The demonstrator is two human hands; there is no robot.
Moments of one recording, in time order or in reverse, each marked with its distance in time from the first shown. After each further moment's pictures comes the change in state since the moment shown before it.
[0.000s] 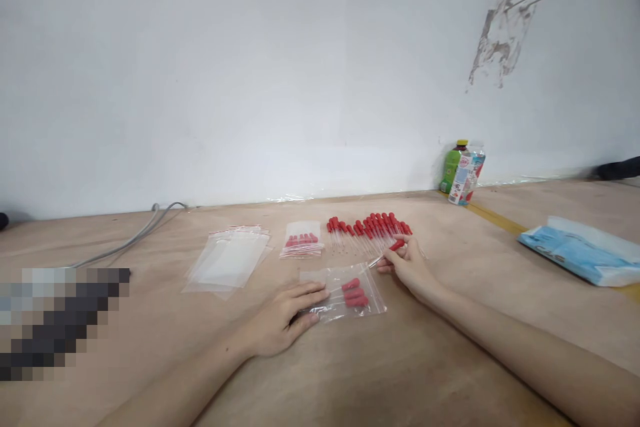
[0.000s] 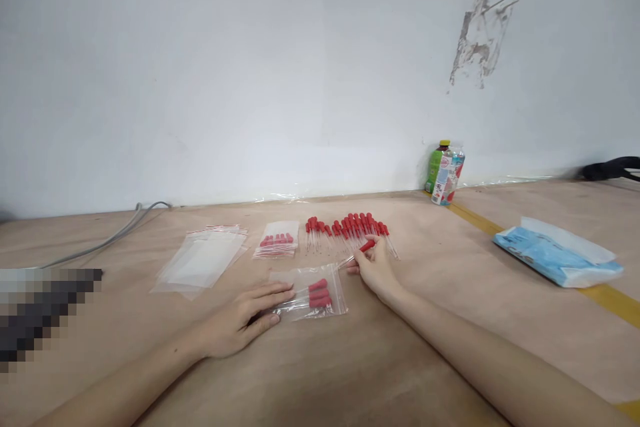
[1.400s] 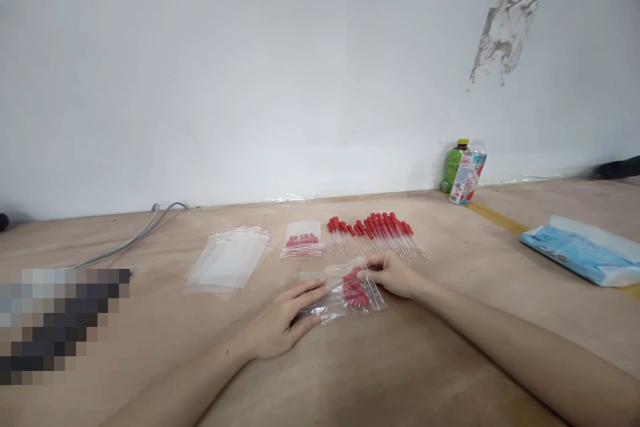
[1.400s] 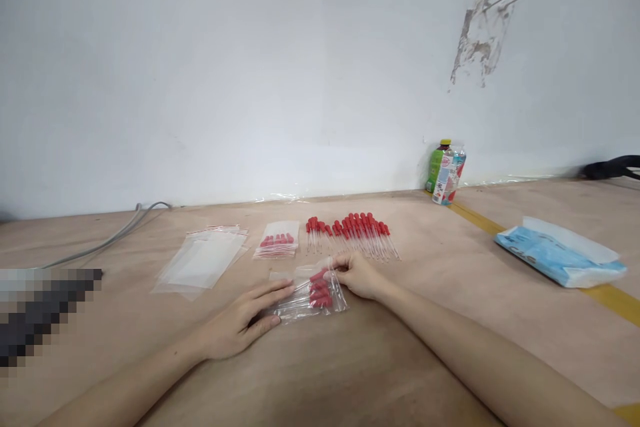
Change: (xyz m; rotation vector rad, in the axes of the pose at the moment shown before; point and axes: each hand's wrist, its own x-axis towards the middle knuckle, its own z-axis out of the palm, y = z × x) left_hand -0.002 0.002 -0.001 -0.009 0.002 -0.013; right_hand -0.004 -0.015 0.014 -0.227 -0.722 -0.016
